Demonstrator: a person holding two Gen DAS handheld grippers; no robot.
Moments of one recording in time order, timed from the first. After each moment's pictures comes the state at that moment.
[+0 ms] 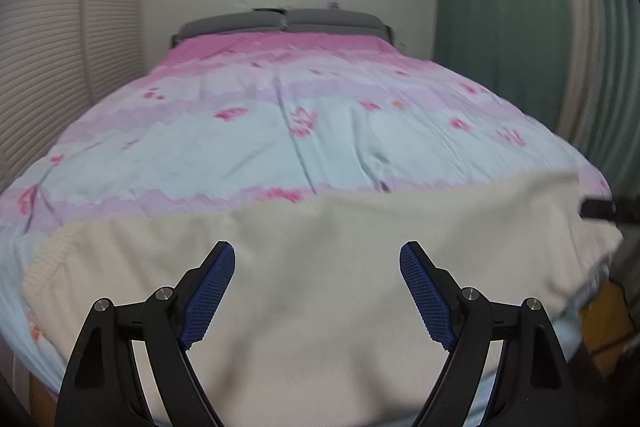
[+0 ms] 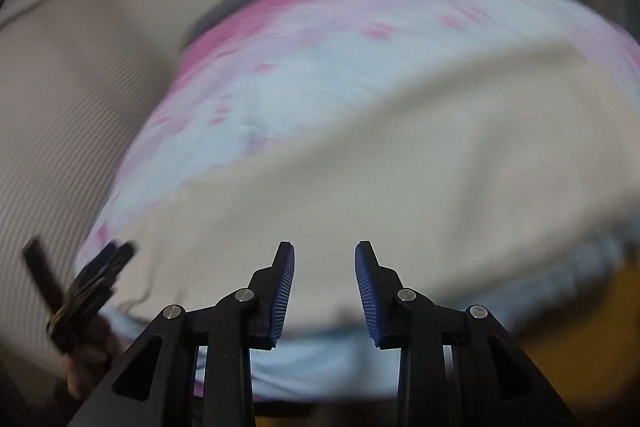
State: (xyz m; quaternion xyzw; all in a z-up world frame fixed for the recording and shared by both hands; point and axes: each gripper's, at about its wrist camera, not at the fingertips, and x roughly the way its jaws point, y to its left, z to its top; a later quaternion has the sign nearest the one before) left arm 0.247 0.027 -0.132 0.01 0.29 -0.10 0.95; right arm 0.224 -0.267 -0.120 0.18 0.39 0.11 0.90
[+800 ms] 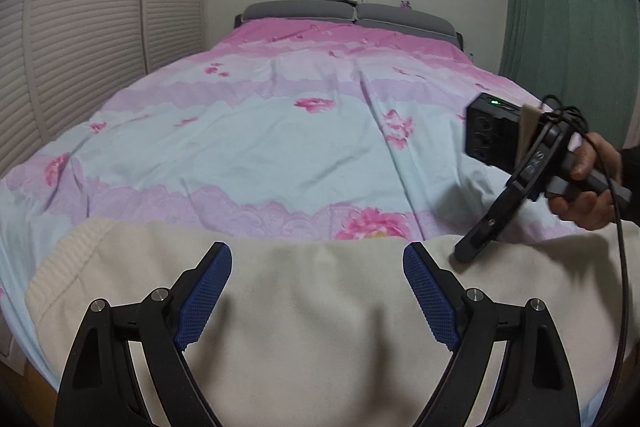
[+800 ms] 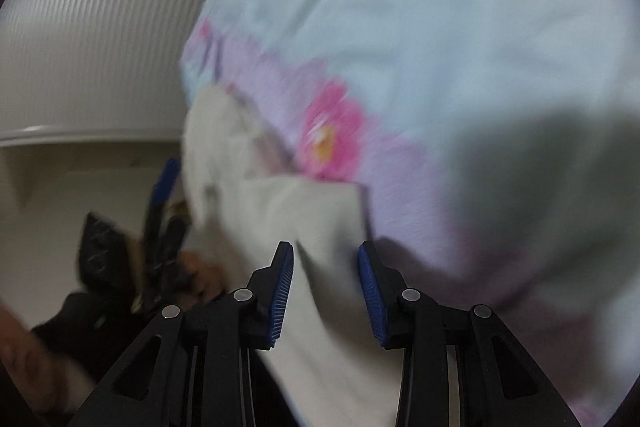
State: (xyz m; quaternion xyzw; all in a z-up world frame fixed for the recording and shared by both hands) left arm 0.320 0.083 -0.158 -0.03 0.31 0.00 0.95; right arm 0.527 -0.077 -0.237 0.09 0.71 0.52 0.47
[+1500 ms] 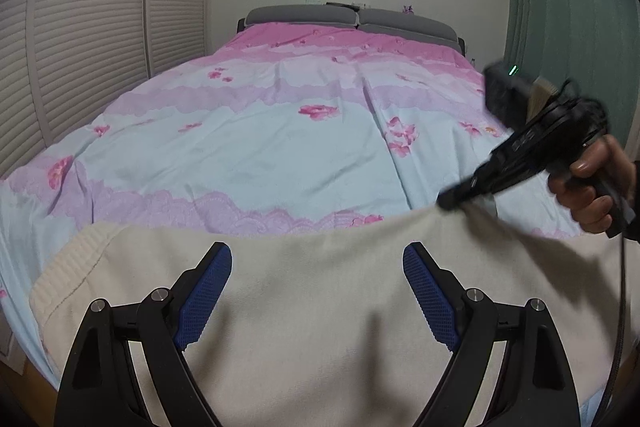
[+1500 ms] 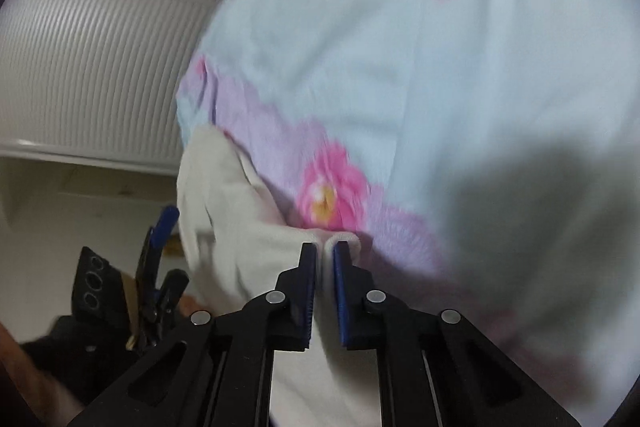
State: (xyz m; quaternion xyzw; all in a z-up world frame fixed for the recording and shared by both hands) left arm 0.318 0.085 -0.151 -0.03 0.30 0.00 0.95; right arm 0.535 -0.085 -0.187 0.10 0.62 0.46 0.63
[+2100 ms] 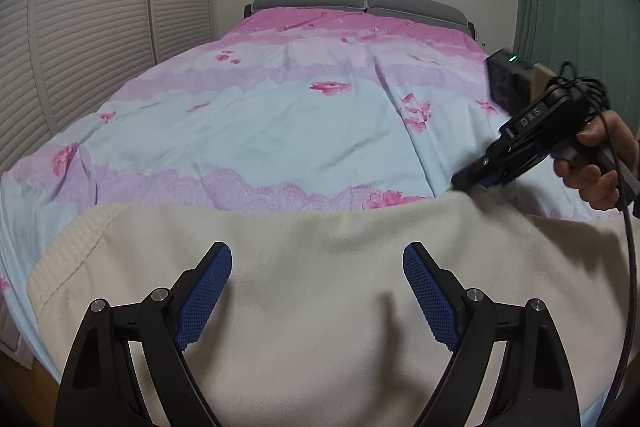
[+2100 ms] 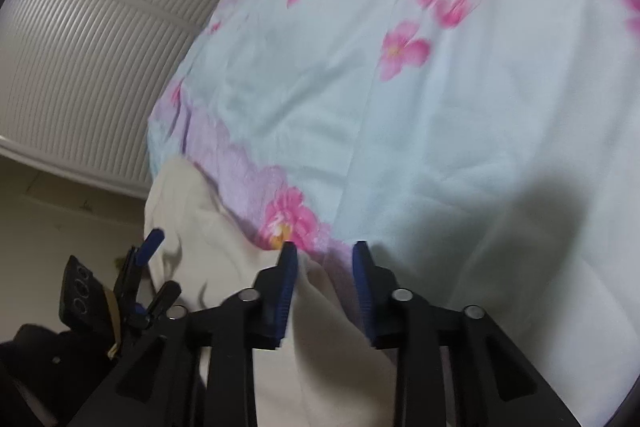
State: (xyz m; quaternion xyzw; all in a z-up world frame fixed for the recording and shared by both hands) left arm 0.324 0.090 -0.170 -0.02 0.32 0.02 0.95; right arm 0.557 -0.099 -0.207 0.10 0.64 0.45 0.62
